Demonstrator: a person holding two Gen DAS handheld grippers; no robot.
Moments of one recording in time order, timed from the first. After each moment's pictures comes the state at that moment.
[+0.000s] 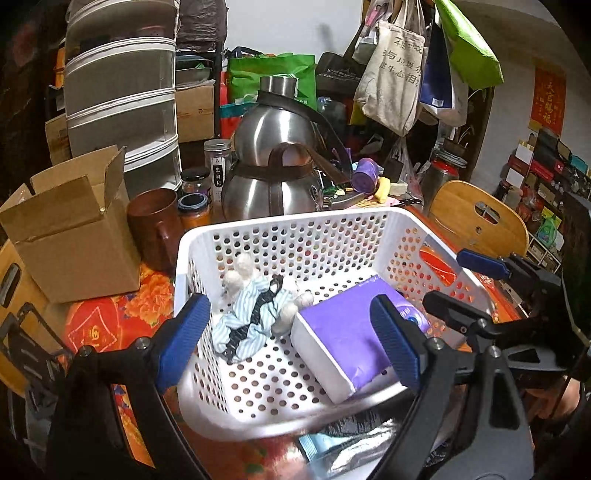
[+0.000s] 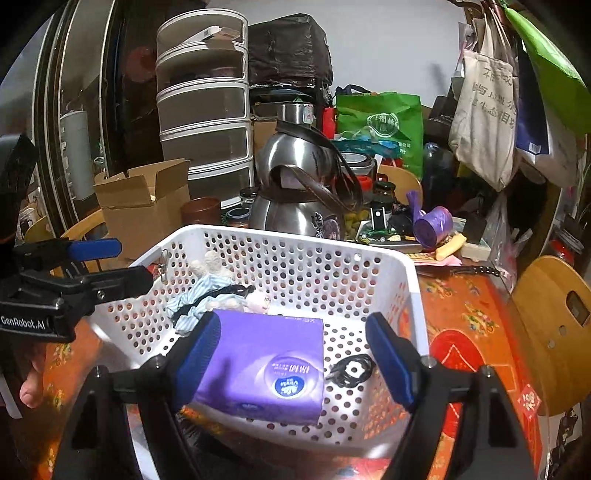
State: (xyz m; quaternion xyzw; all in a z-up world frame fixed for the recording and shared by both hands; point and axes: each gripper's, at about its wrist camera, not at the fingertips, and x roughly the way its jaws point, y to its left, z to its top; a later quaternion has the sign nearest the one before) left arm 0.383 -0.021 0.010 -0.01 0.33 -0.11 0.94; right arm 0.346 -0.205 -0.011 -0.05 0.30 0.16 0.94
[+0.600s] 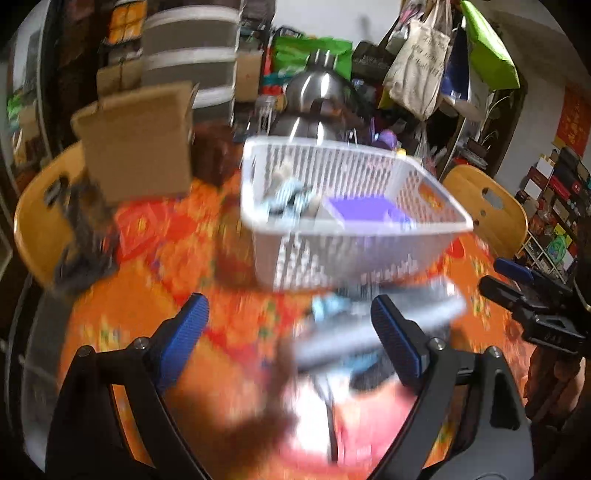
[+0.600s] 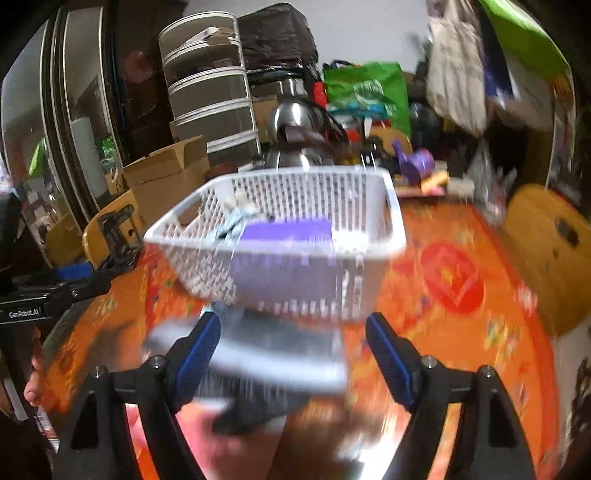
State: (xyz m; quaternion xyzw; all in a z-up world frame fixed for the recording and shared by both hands) left arm 0.242 0.012 -0.008 -0.06 0.37 -0.05 0.93; right arm 0.216 -0.246 -0.035 0.02 0.36 0.17 0.92
